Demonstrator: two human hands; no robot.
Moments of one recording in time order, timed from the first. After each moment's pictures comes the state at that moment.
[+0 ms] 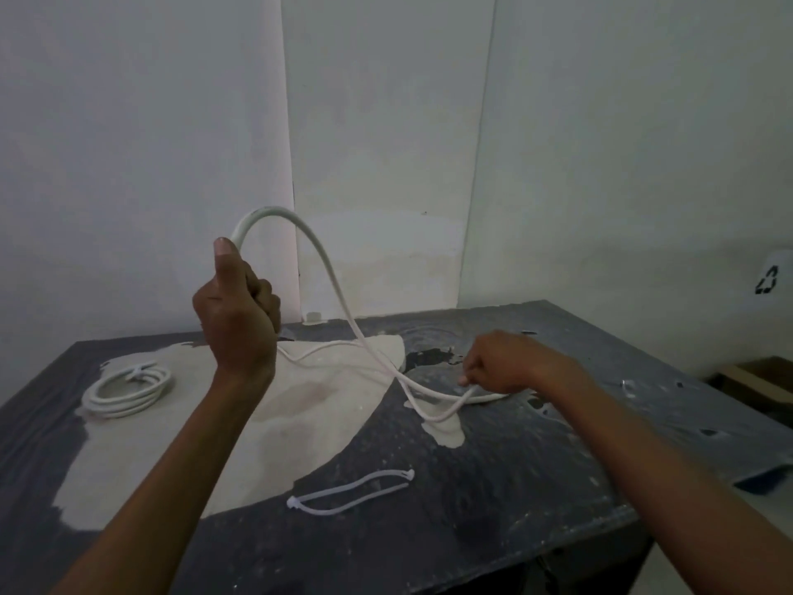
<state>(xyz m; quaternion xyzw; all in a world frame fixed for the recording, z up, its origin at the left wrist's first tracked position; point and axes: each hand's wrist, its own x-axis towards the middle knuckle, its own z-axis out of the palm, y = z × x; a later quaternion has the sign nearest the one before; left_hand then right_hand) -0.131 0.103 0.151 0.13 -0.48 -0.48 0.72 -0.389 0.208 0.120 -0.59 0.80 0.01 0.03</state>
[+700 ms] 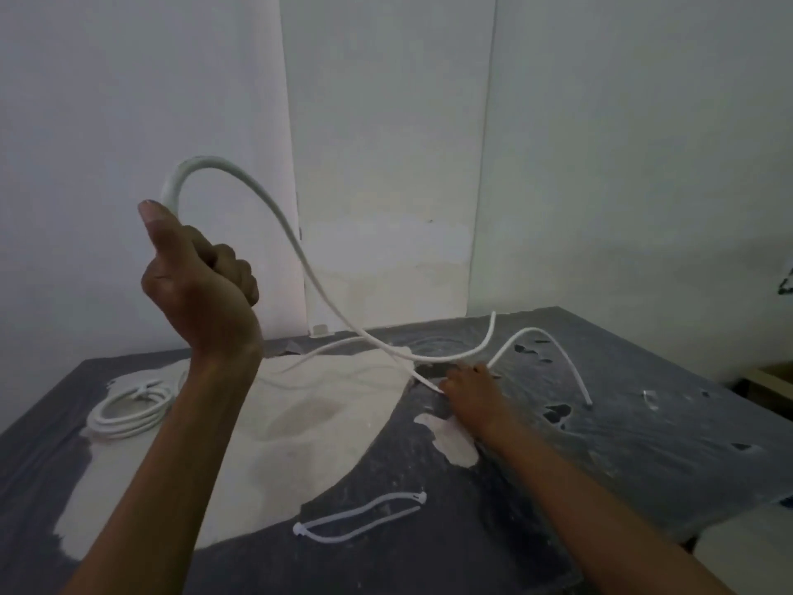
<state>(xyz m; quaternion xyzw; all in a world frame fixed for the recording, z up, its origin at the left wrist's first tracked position) -0.129 0.113 0.188 0.08 -0.40 -0.46 0.79 -0.415 0.153 0.007 -0.60 0.77 0.02 -0.22</state>
